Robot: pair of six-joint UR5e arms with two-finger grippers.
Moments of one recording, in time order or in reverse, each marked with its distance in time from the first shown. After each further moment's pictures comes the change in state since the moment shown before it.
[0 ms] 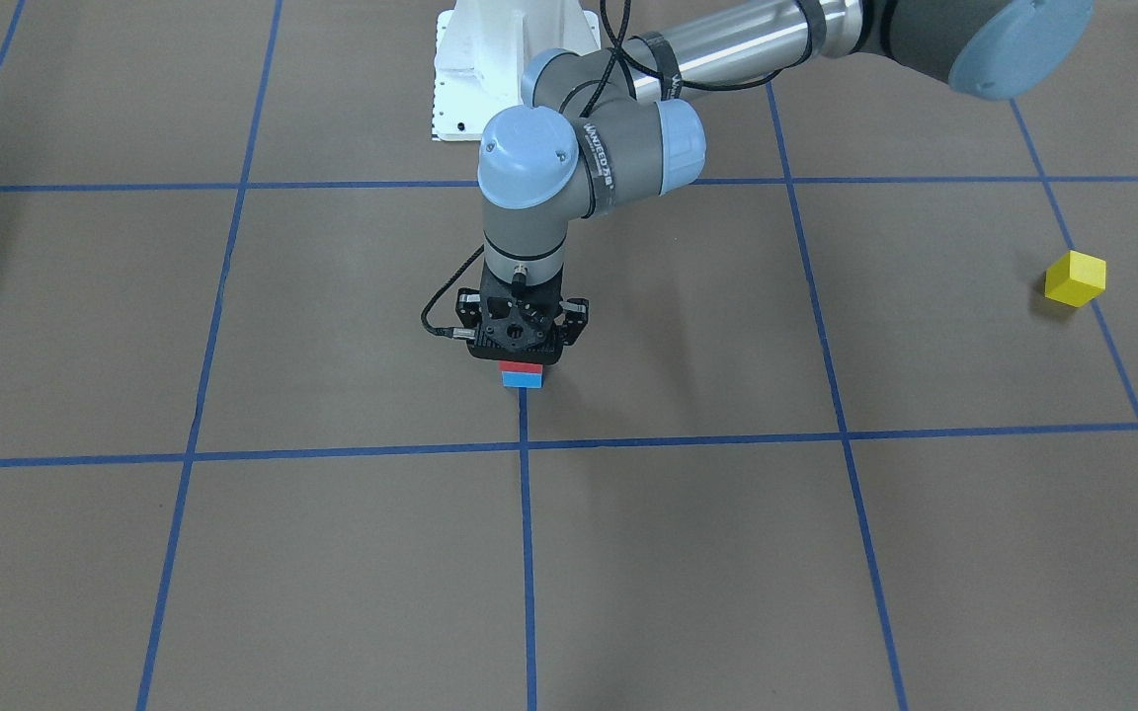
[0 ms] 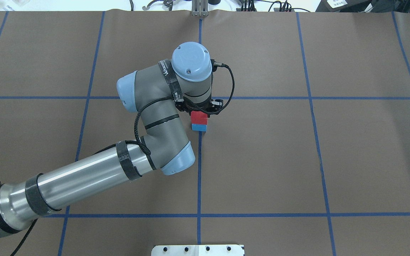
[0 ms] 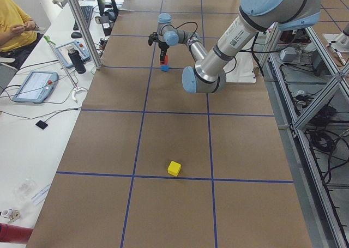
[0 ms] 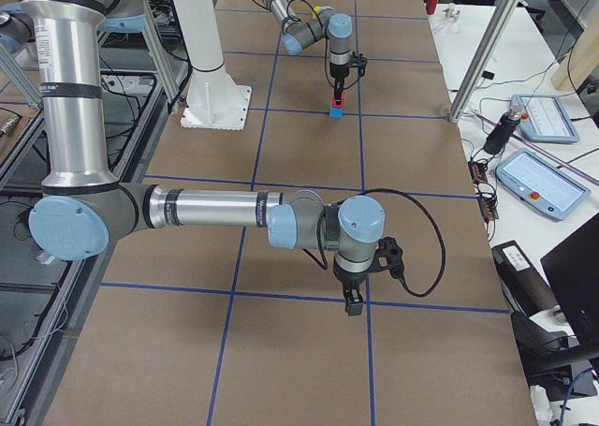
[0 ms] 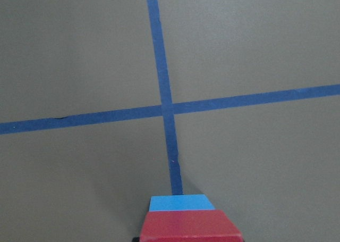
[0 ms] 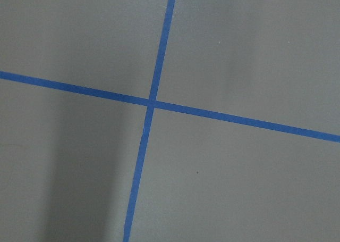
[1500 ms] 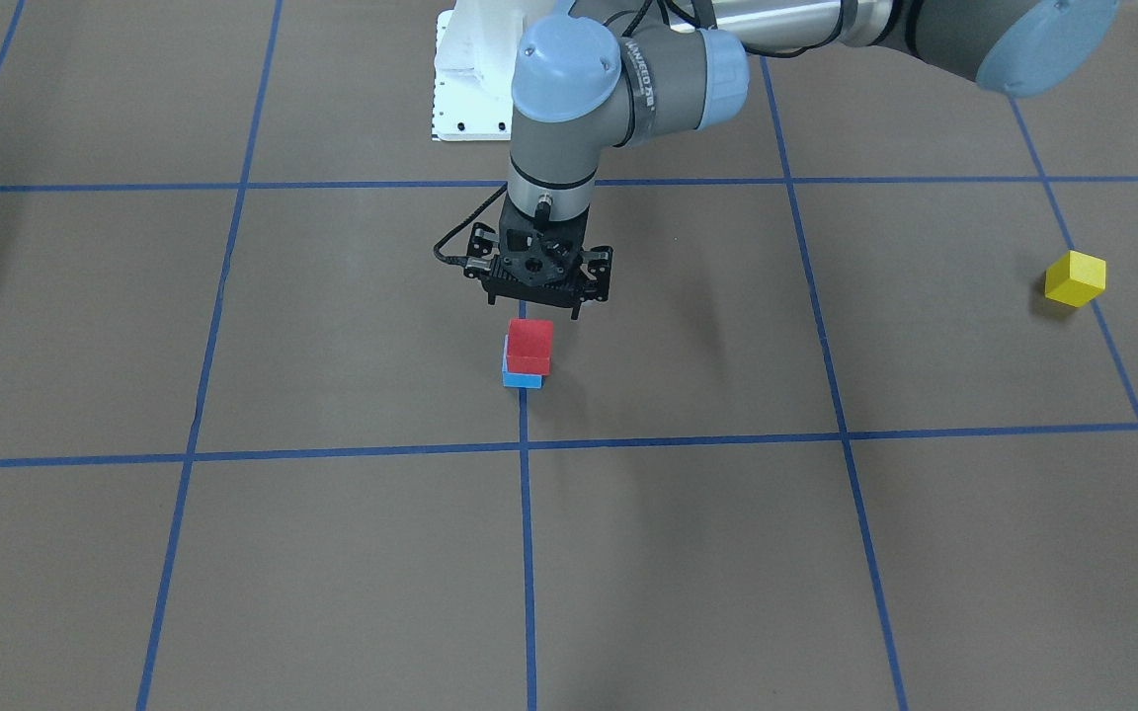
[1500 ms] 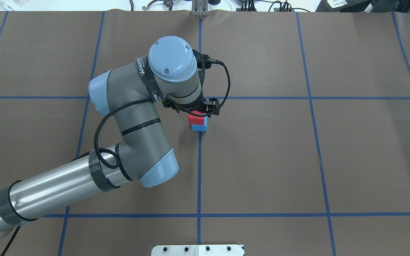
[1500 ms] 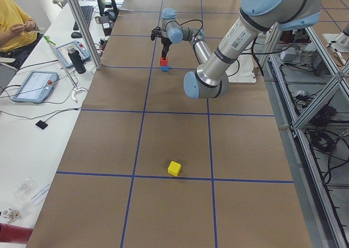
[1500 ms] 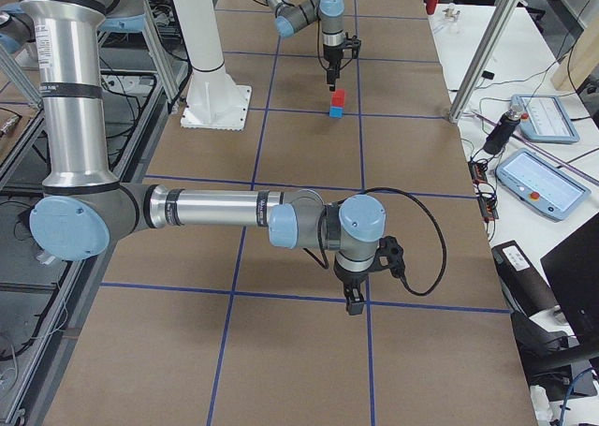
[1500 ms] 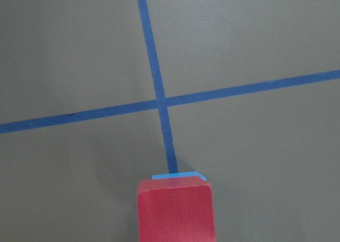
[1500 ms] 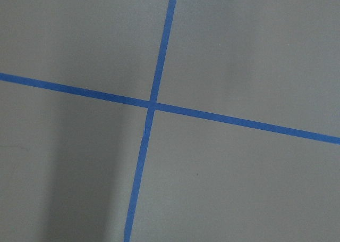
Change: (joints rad) left arm -0.016 0.114 -0.281 0.105 0.006 0.090; right arm 0.000 0.003 0.000 0.000 0.001 0.000
